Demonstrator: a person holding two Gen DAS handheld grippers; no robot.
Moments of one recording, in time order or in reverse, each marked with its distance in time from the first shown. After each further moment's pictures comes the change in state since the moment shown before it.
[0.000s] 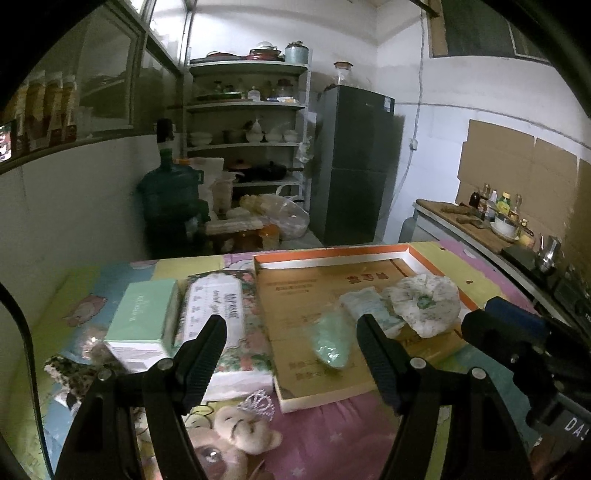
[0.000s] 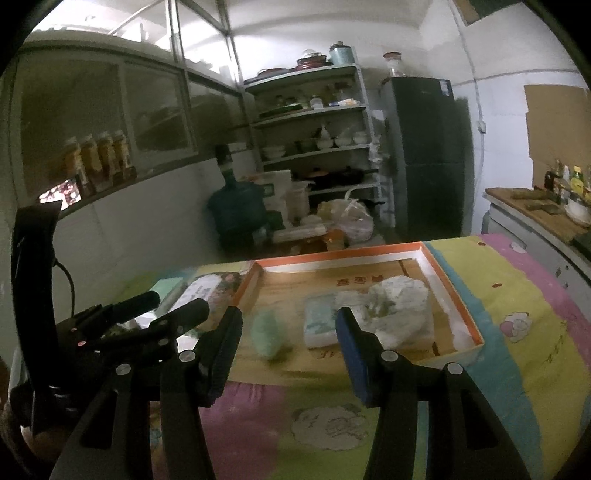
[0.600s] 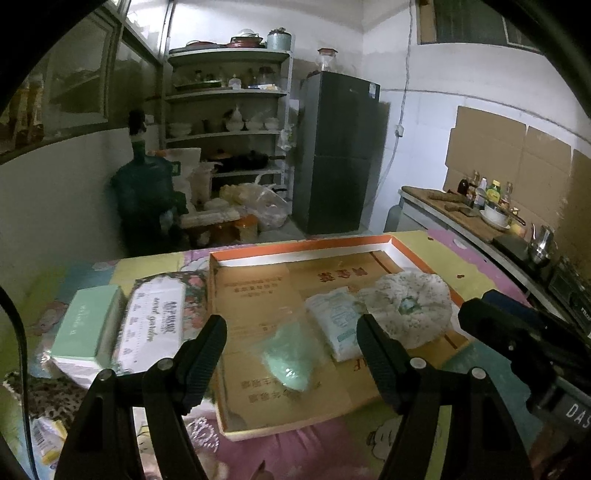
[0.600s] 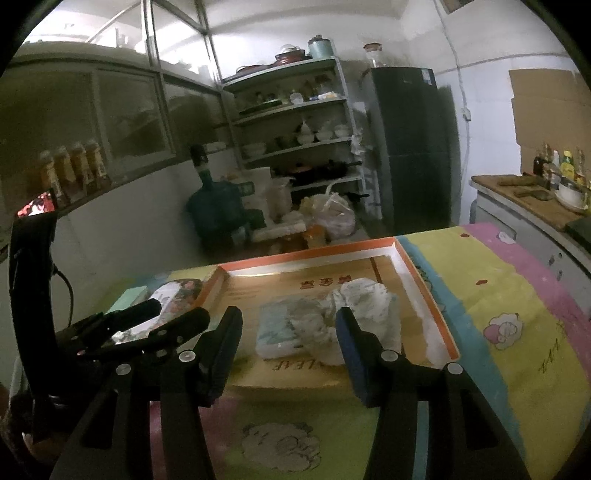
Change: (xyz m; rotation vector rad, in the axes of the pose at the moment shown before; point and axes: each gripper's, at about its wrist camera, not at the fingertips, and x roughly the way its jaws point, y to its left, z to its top) left arm 0.045 -0.034 0.009 0.027 0.049 -0.054; right arm 0.019 -0.048 0.006 0.055 0.011 -0.038
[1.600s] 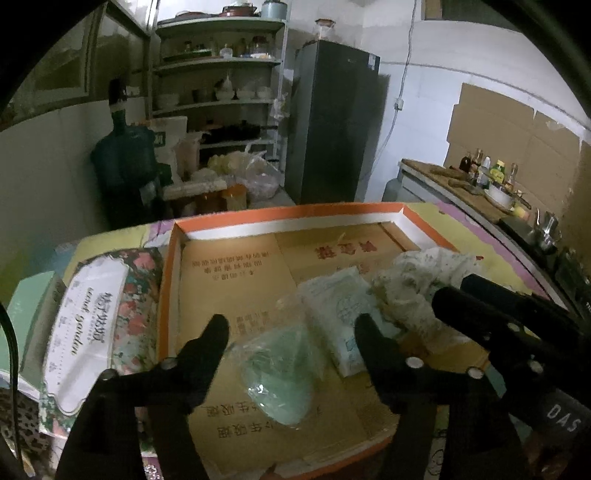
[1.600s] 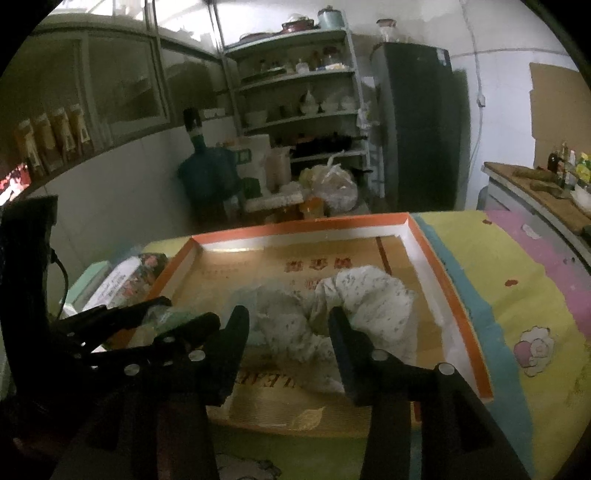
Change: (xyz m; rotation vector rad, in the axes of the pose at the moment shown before) left arm 0.075 -0.009 -0.003 -0.006 0.112 -0.035; right arm 0.077 -0.025 0.001 -0.044 0.106 -0.010
